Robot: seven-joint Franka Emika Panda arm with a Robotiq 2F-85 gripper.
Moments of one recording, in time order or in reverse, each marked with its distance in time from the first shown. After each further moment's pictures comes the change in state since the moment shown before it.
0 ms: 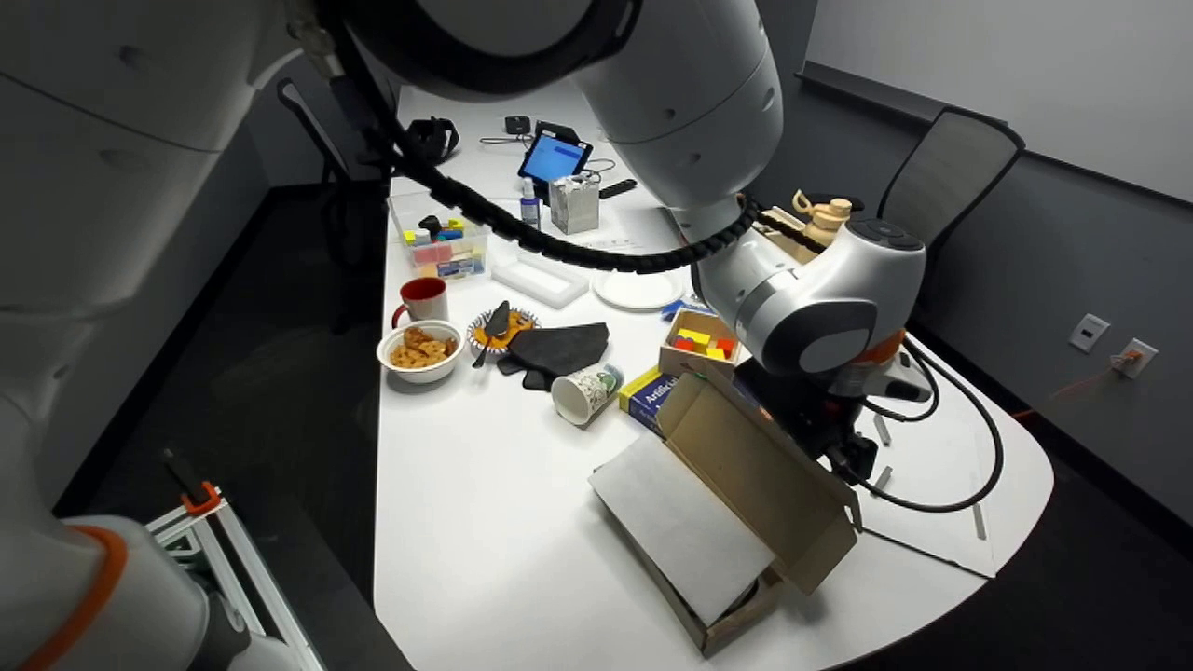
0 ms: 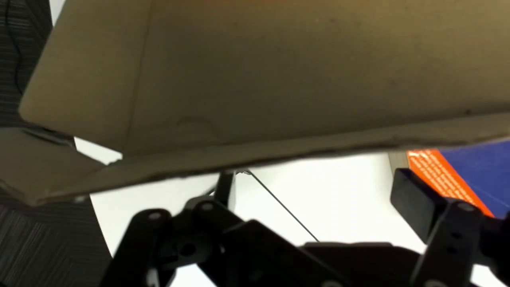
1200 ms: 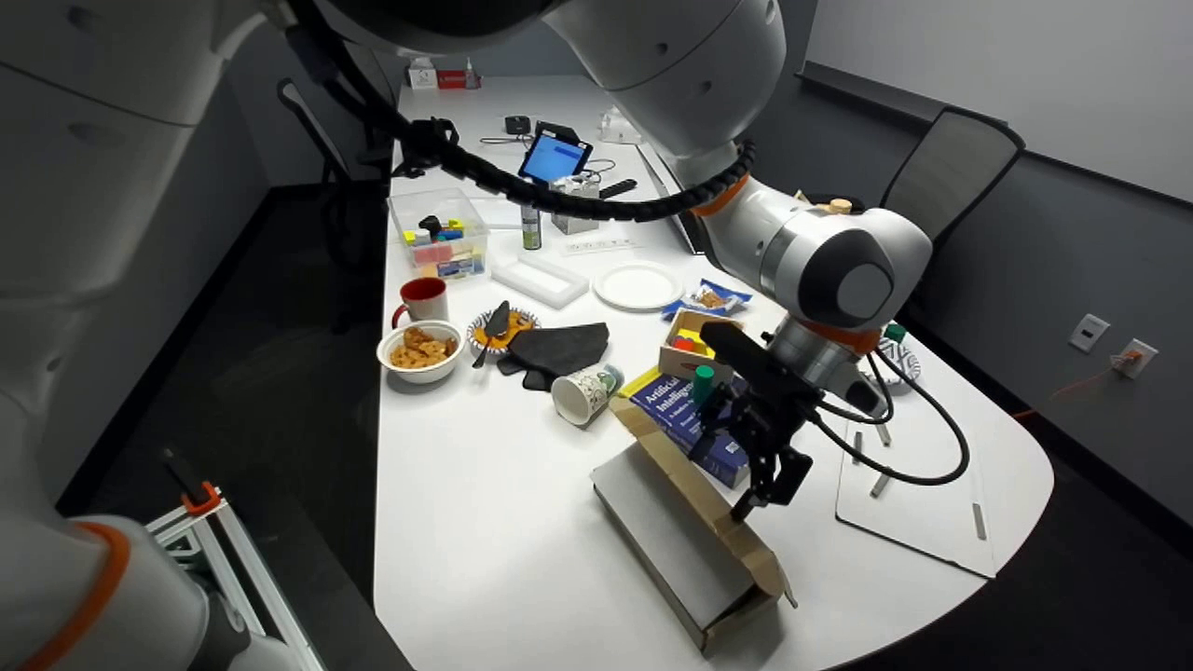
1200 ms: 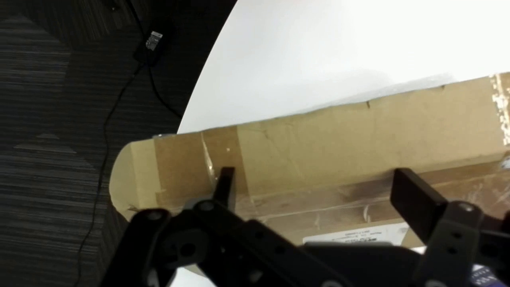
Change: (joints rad) arm 0.042 -0.055 -0.042 0.060 -0.127 -0.788 0.147
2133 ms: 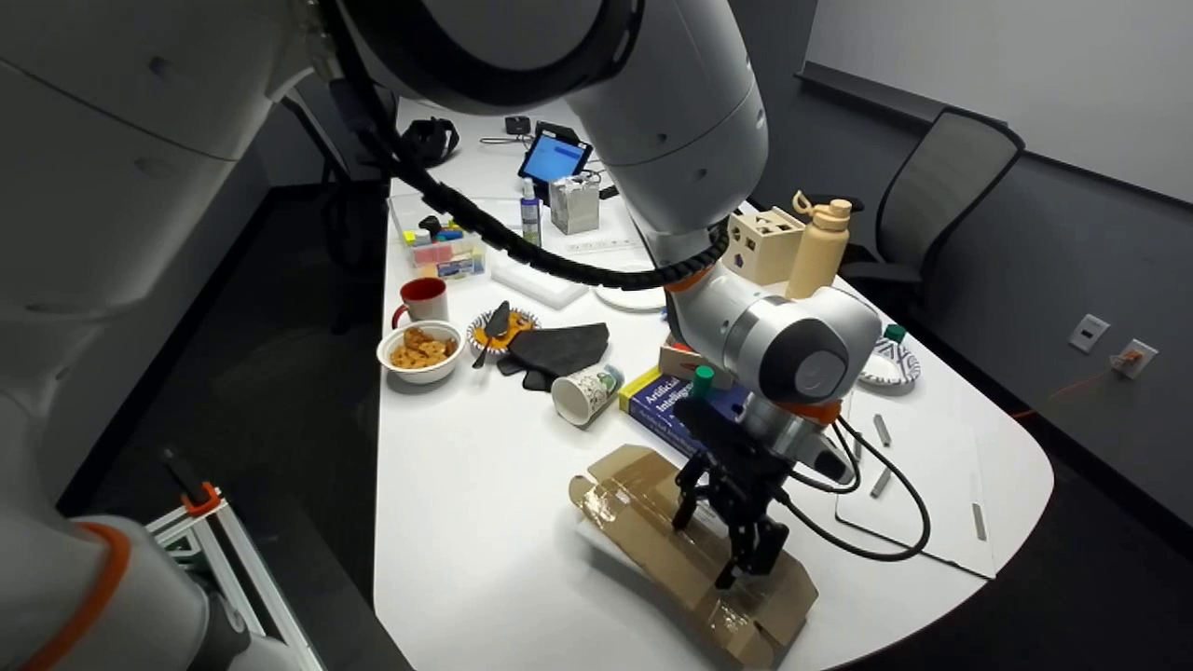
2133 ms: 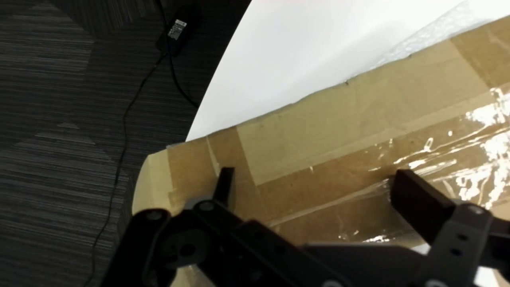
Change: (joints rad) arm 0.005 0.093 -0.011 -0.098 -0.068 0.201 0.000
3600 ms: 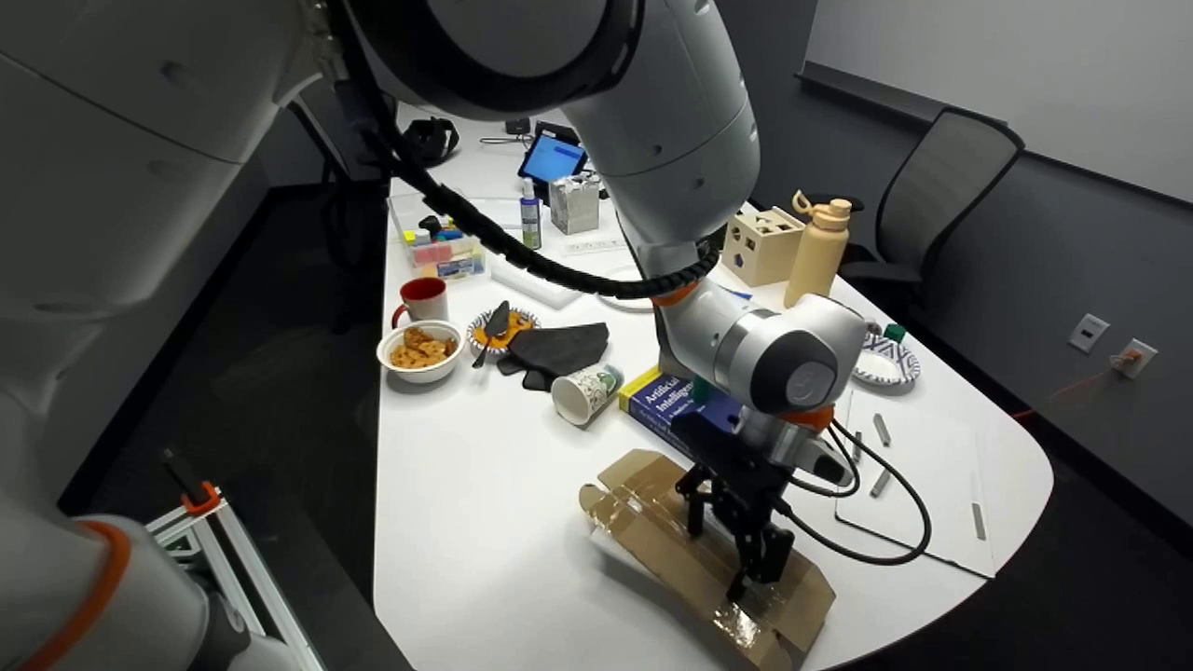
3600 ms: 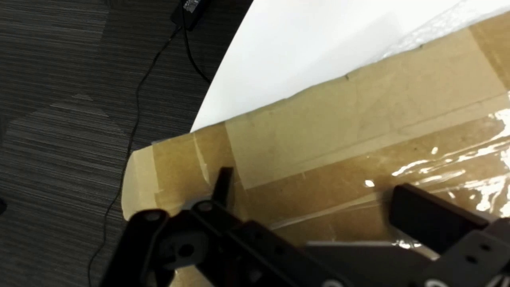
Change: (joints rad) arm 0.017 0.013 -0.013 -0.026 -0.048 0.100 -0.007
